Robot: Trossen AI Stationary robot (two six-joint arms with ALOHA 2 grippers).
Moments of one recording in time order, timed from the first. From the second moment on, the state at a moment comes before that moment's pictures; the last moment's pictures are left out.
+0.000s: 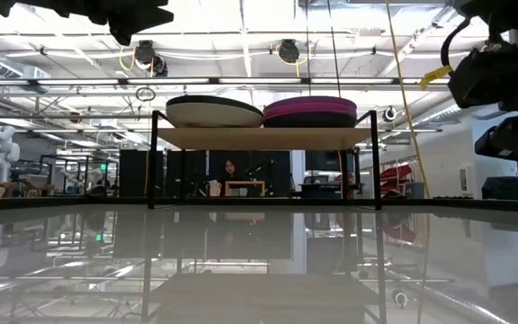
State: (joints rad) left arm -0.14 0.80 0.54 0.16 -0.23 0.05; right arm 0.37 1.13 0.50 -0.50 -0.24 0.64
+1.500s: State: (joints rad) left arm -0.14 0.80 0.54 0.15 -0.23 0.04; right arm 0.40 1.23 0.50 -0.49 -0.21 0.64
